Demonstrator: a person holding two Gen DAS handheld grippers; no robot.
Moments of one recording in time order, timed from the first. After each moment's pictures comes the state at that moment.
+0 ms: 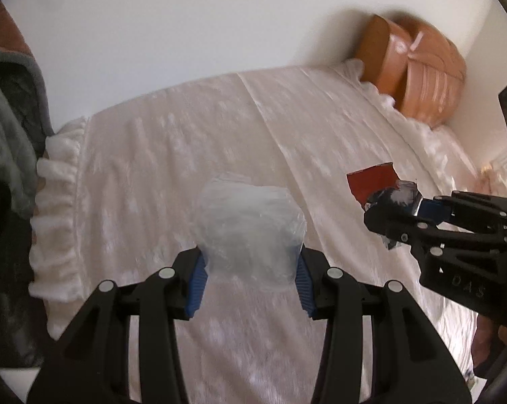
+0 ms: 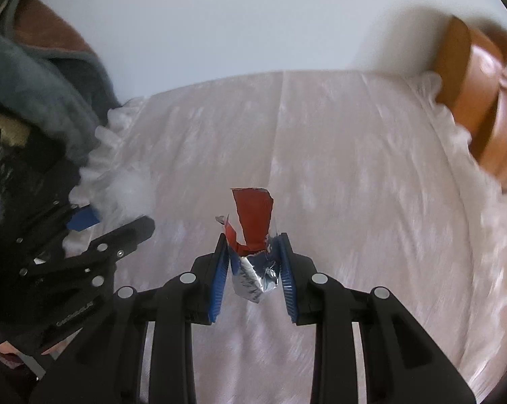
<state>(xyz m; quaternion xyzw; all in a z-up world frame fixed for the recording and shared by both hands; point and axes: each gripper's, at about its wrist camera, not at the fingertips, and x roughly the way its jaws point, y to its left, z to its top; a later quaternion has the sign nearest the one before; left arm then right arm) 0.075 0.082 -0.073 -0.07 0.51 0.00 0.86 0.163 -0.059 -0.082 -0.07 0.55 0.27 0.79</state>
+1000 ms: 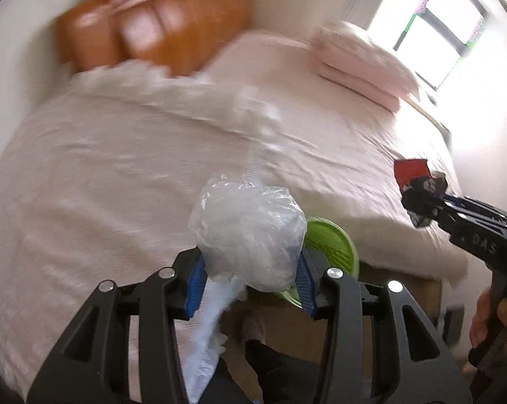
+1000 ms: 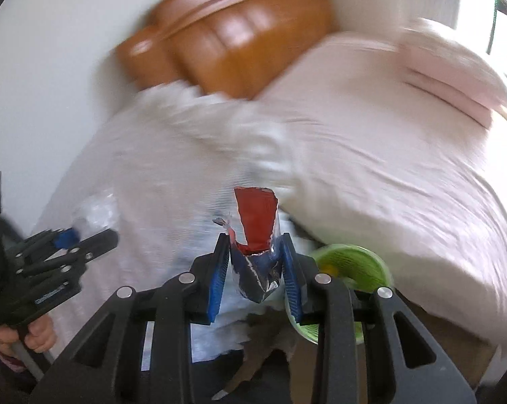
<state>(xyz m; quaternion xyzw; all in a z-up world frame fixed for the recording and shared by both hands) -0.028 -0.222 -0.059 0.13 0.50 -0.38 0.77 -0.127 -0.368 -0.049 0.19 0.47 -0.16 0.84</state>
